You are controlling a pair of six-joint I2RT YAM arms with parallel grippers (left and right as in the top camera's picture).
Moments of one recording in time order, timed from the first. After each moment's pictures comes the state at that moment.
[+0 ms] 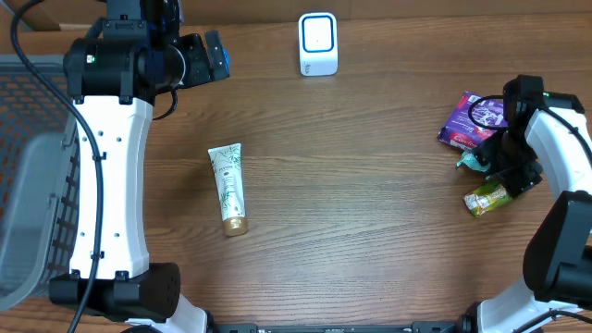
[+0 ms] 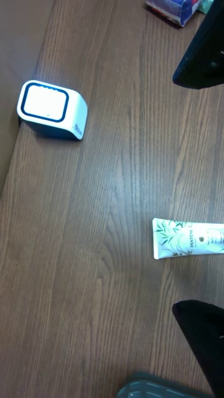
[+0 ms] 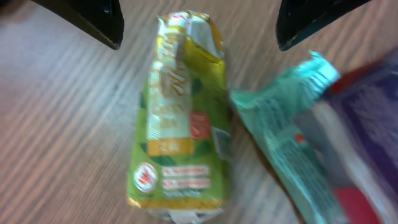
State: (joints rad) left arm -0.05 1.75 2.10 -1.29 0.05 -0.30; right arm -0.18 1.82 1.35 -1.17 0.17 0.88
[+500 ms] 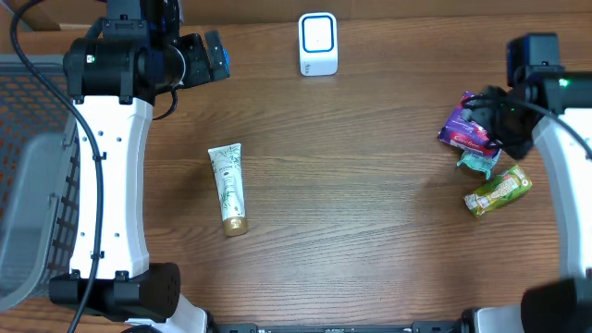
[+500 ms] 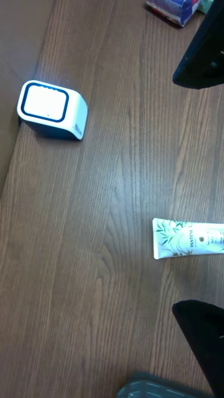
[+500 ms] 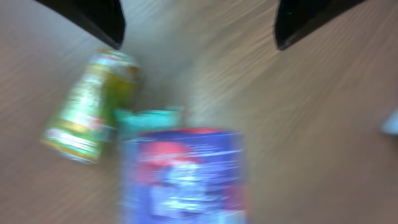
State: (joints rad) left arm -0.05 1.75 2.10 -1.29 0.05 -0.30; right arm 0.00 1.60 1.59 -1.21 0.07 0.68
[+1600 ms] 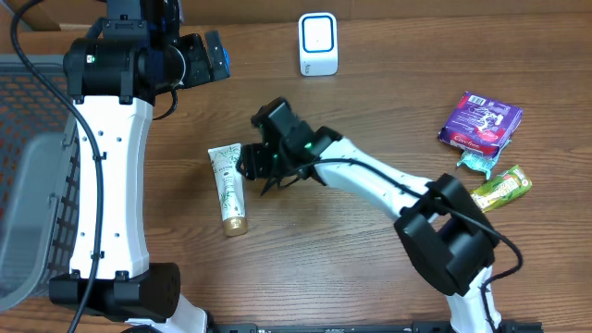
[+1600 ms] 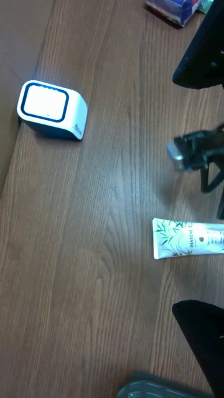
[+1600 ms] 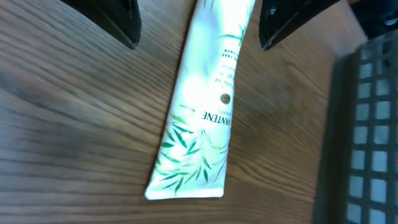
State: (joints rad) left arm -0.05 1.75 2.10 -1.29 0.05 -0.30; right arm 0.79 2.11 1.56 -0.39 -0.35 0.64
